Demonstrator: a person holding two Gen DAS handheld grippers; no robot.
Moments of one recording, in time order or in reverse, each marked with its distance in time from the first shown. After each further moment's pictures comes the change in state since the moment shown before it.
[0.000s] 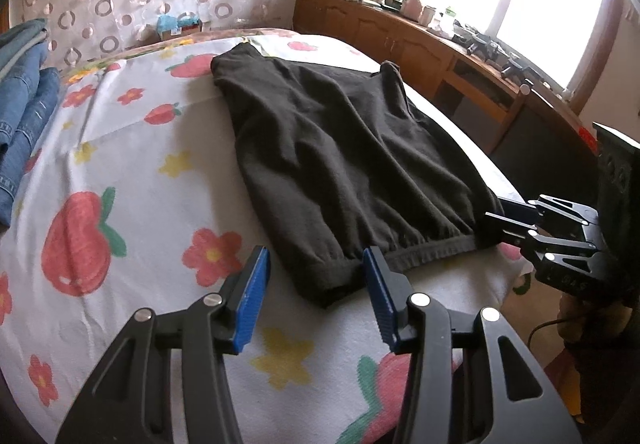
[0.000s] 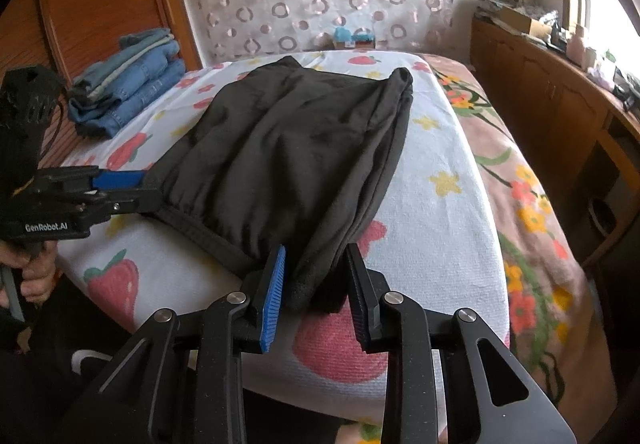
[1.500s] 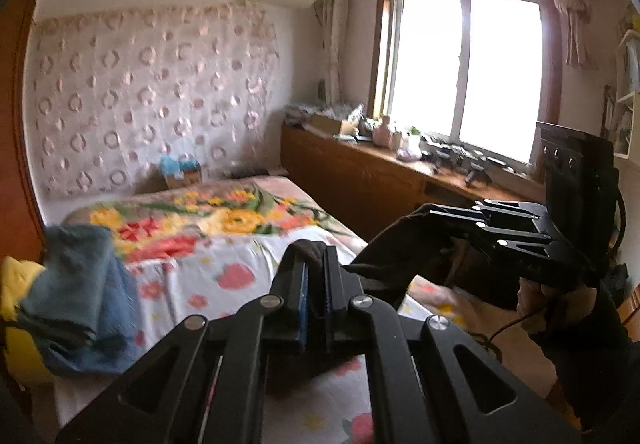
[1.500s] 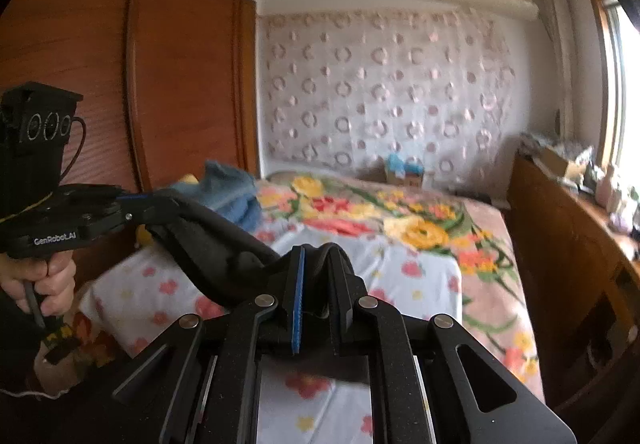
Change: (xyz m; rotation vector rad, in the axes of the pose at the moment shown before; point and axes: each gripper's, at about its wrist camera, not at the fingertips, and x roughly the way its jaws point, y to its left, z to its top) left arm -0.214 -0.005 0.082 0.138 -0.477 -0.001; right arm -0.140 0.081 0.152 -0.235 -0.397 0.124
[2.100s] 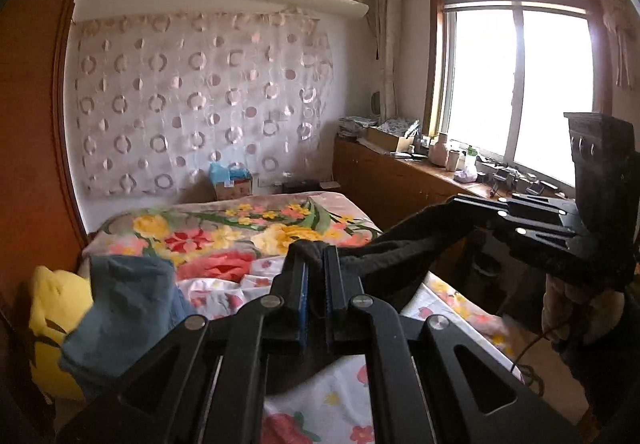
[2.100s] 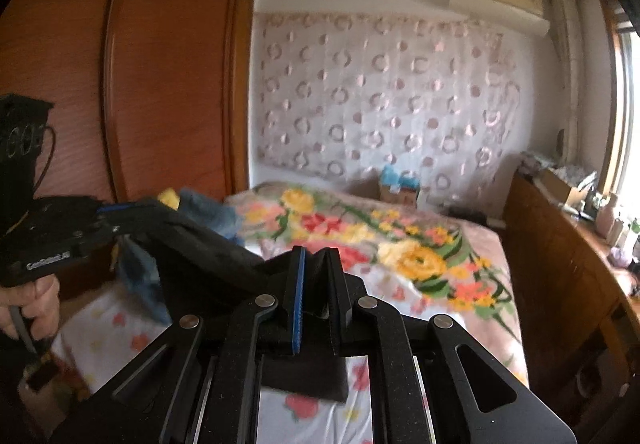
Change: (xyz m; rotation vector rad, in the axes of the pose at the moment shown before) left arm 0.040 0.093 0.033 -0.041 -0.023 0.165; right arm 0.103 0.008 0.080 -0.025 0.001 -0.050
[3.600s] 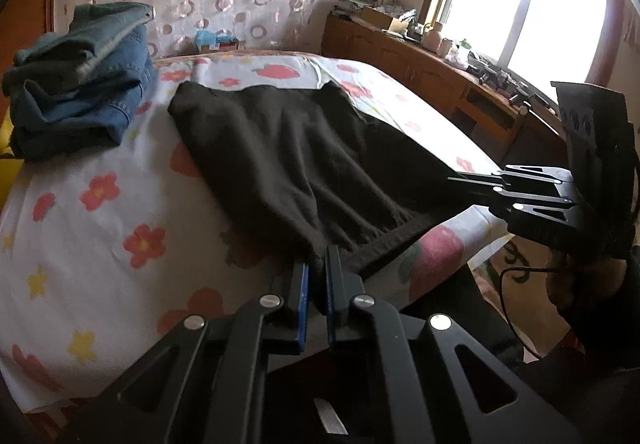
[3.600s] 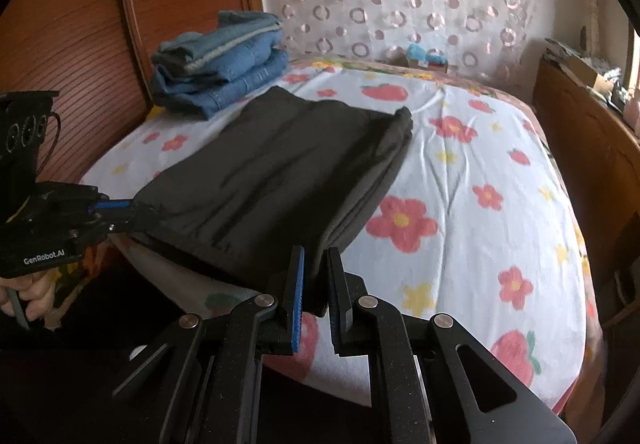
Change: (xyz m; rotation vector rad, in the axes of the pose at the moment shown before) left arm -0.020 -0.053 -0.248 -0.114 0.403 -0.074; right arm -0.019 0.061 -0.246 0.095 0.381 0.107
